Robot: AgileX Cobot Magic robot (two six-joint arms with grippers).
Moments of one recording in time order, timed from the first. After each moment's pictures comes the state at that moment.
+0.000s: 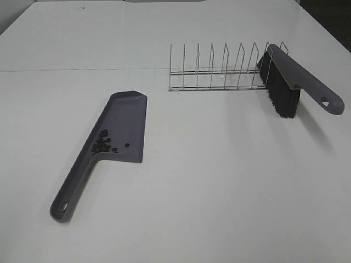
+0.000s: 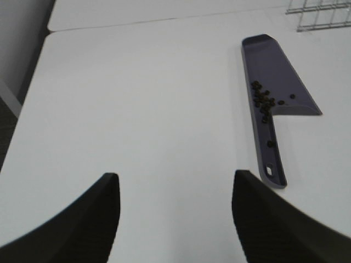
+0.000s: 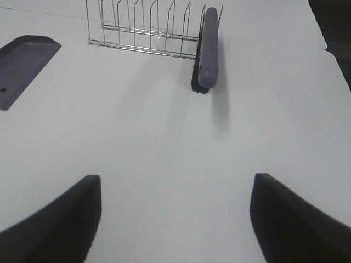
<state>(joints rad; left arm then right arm) -0.07 0.03 -0.50 -0.02 1.07 0.02 0.04 0.01 -0.51 0.07 1.07 -0.12</state>
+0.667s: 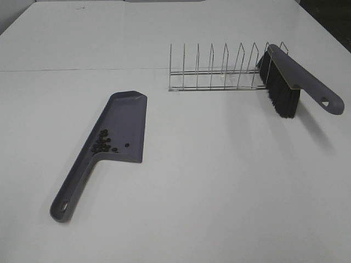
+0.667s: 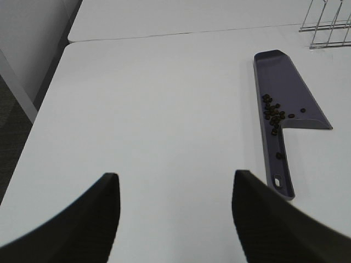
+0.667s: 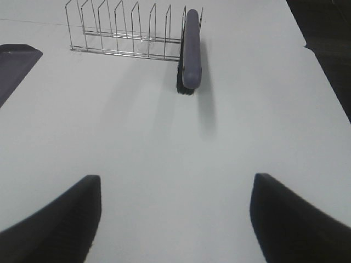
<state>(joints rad) -0.04 0.00 -0.50 -0.02 1.07 0.02 -0.03 0.00 -0.51 0.08 1.07 -0.12</state>
